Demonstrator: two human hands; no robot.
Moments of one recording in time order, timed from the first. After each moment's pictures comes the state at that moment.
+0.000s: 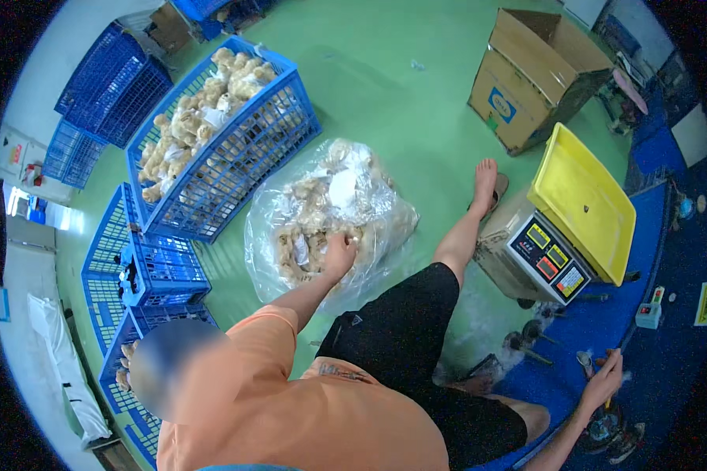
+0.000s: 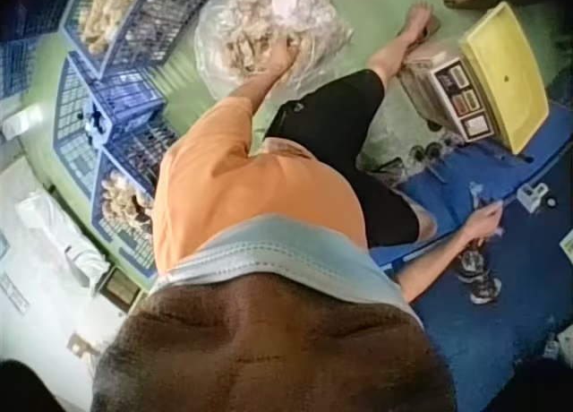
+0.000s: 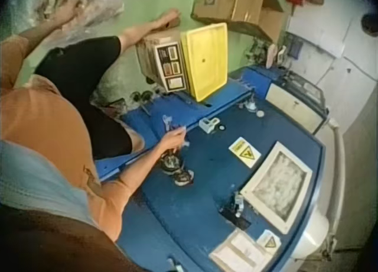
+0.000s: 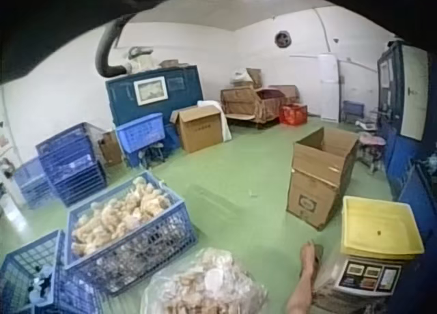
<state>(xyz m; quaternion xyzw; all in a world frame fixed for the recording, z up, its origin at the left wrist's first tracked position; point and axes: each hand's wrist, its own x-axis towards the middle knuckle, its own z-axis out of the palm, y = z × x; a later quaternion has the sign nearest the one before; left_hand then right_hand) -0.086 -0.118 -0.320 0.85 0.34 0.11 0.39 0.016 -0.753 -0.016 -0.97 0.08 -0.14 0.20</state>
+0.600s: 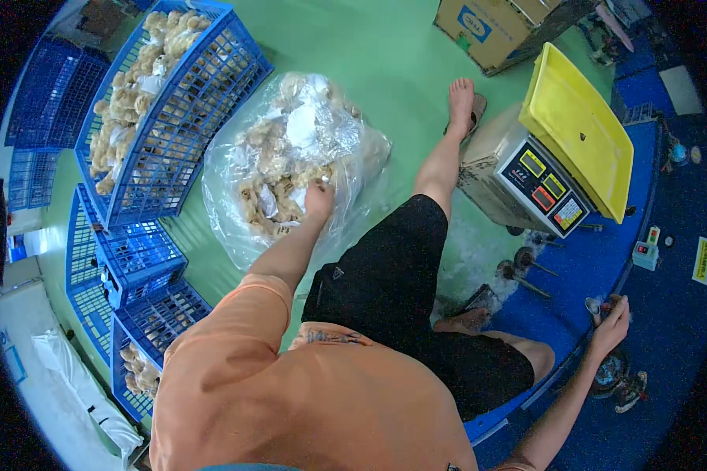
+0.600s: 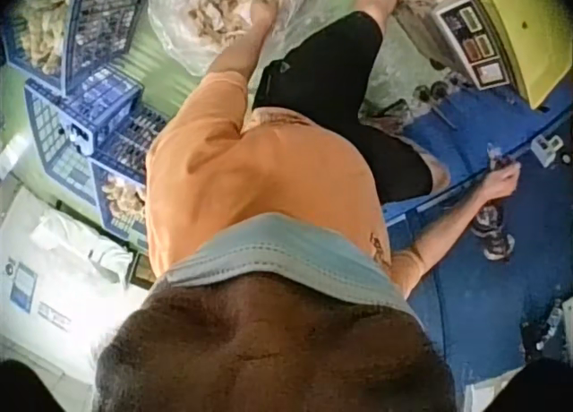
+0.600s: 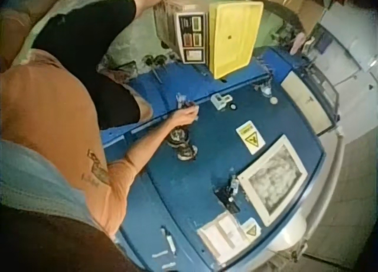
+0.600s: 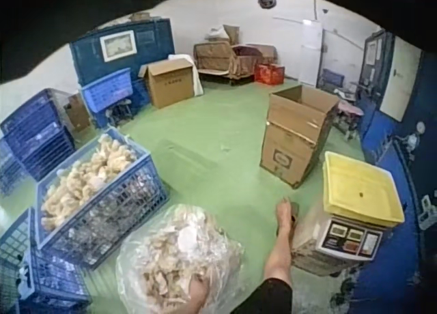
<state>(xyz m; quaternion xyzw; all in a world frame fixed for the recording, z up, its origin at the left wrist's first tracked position) -0.070 -0.136 -0.399 0.79 0.47 0.01 0.41 0.007 -0.723 0.008 -0.95 0.15 -0.14 0.24</state>
